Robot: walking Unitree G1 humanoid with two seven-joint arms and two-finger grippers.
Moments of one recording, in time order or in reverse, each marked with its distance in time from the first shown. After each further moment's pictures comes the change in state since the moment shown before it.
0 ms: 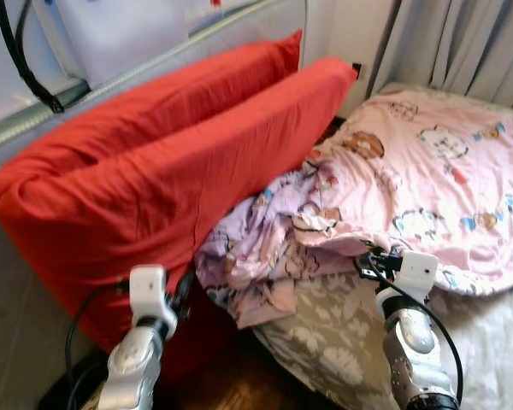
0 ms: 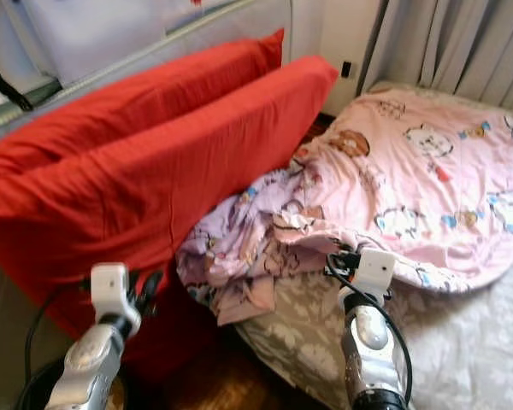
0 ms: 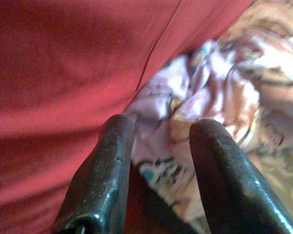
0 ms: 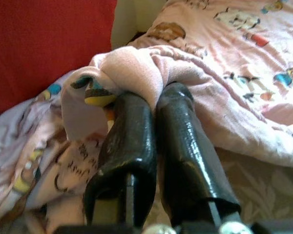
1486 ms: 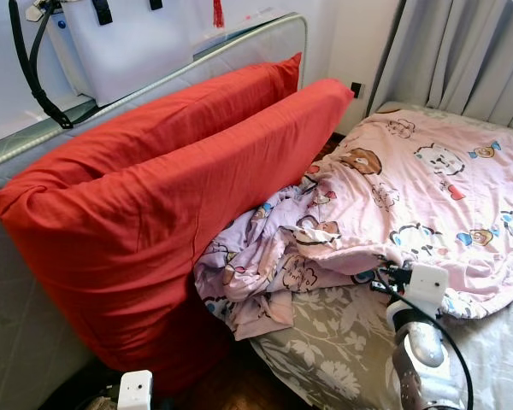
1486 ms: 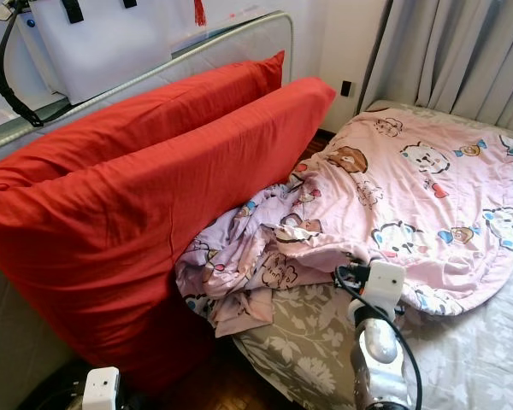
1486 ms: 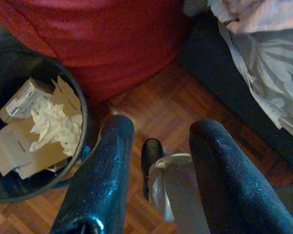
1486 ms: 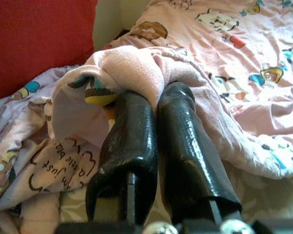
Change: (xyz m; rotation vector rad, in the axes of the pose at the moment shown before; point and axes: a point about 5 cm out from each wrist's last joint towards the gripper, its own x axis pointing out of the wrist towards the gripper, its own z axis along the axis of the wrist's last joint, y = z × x) left arm -0.080 0.032 -0.130 -0.038 0.596 0.148; right arm -0.013 -0.017 -0.016 -0.038 0.055 -0.074
